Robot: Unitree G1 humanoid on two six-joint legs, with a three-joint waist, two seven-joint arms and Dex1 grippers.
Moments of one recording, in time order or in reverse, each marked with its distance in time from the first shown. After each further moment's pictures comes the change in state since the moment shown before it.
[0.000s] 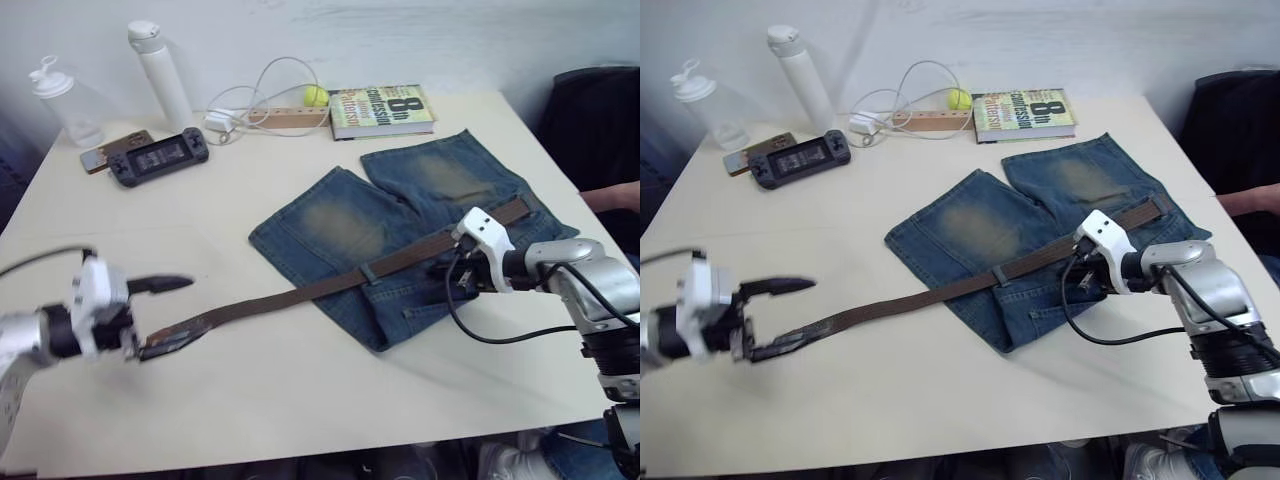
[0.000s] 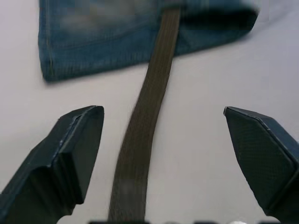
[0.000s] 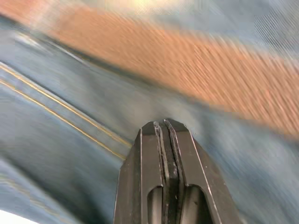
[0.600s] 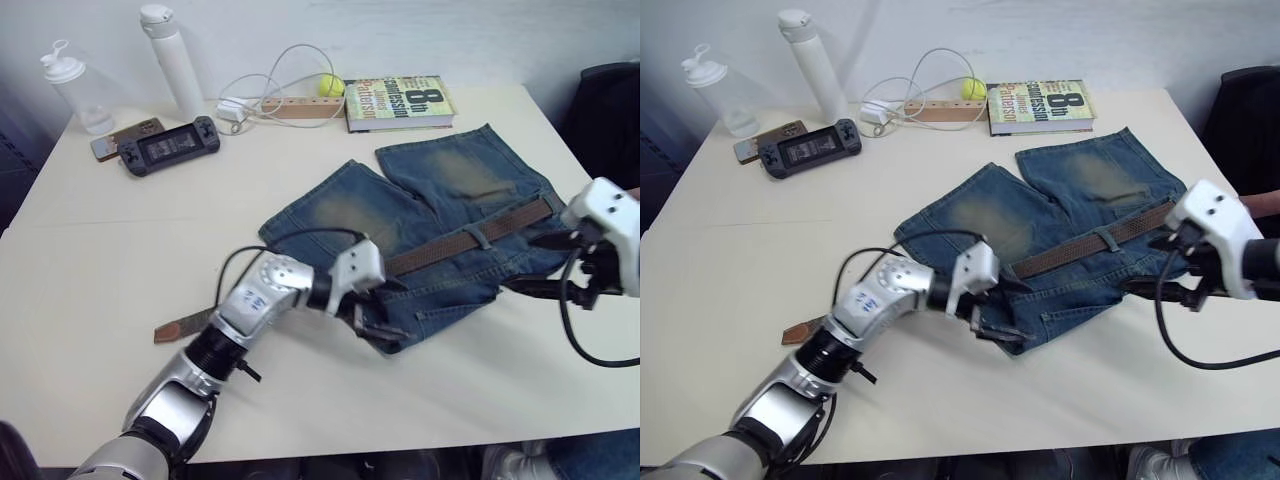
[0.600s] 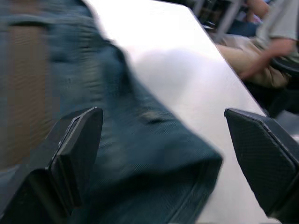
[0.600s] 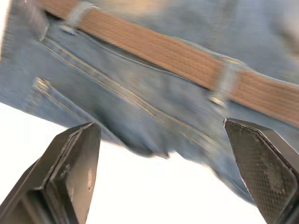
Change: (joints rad) left arm -0.656 -0.751 -0.858 0.467 0.465 0.005 0.092; right arm 0.422 -0.374 -0.583 -0.348 0.102 0.222 0.069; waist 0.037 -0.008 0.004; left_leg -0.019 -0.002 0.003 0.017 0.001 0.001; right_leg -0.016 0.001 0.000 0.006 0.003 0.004
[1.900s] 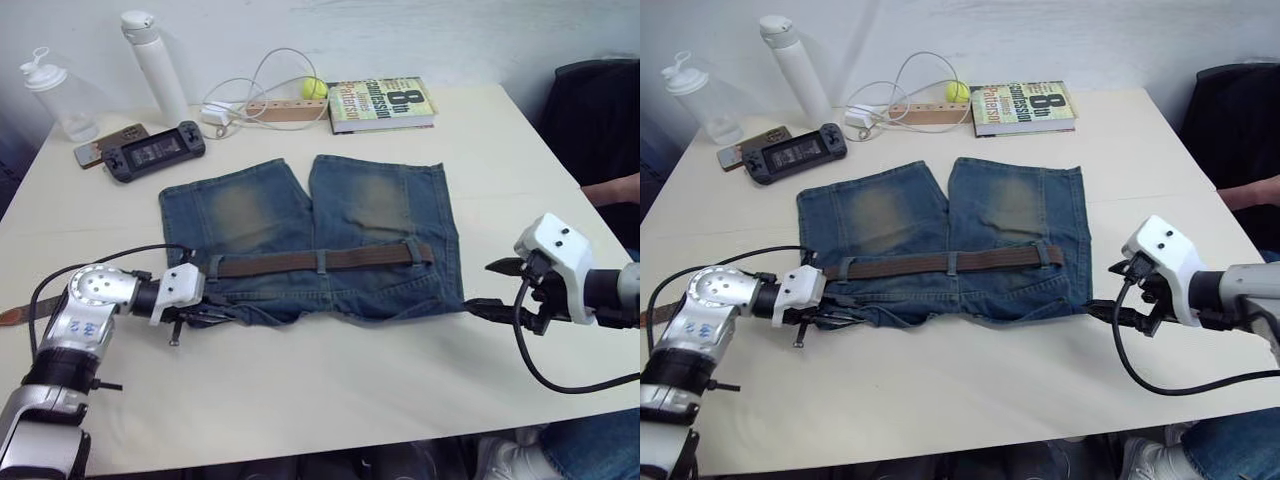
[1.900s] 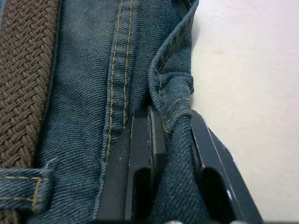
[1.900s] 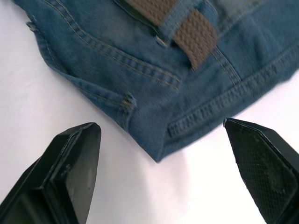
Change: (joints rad) left arm 0.306 0.602 0.446 0.310 0.027 -0.601 -0.447; right arm -0.055 0.189 0.198 -0.094 0.104 0.019 -0.171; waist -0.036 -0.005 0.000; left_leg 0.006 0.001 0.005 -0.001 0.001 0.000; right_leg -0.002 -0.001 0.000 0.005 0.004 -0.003
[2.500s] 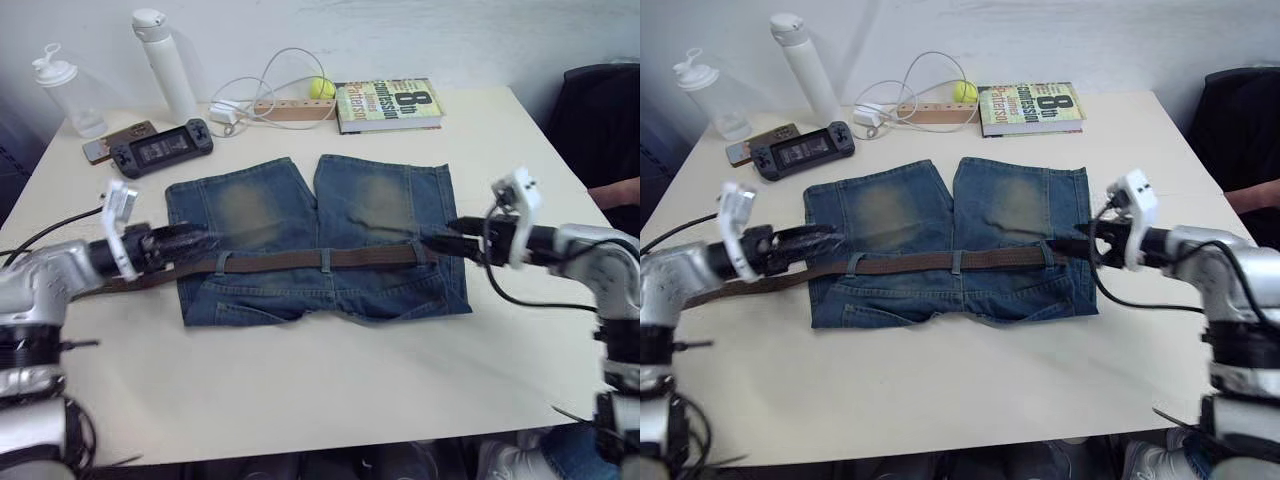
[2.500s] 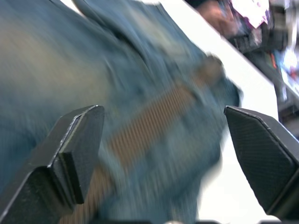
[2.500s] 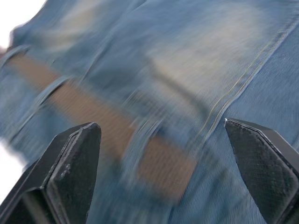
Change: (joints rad) left arm -0.254 -0.026 0.310 -0.056 -0.384 1.098 0.410; right arm -0.477 0.360 0.166 0.645 -0.019 -0.098 -0.127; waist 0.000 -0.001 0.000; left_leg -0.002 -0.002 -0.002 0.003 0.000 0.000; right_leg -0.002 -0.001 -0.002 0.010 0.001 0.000
